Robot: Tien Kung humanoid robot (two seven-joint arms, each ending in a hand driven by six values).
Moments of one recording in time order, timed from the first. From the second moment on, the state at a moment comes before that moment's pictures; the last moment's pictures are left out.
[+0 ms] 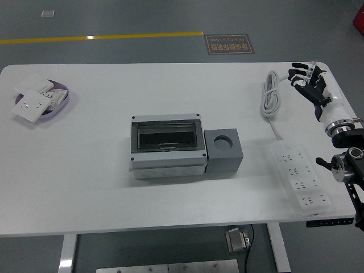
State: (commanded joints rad) left arm 0.10 0.25 -0.04 -0.24 -0.11 0.05 0.04; right arm 0.27 -0.34 1.34 1.31 -1.08 -0.18 0.04
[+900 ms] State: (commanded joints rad) left arm 0.08 0.24 -0.04 -0.24 -0.11 0.05 0.04; right arm 0.29 -0.33 1.32 1.30 -1.05 -0.16 0.06
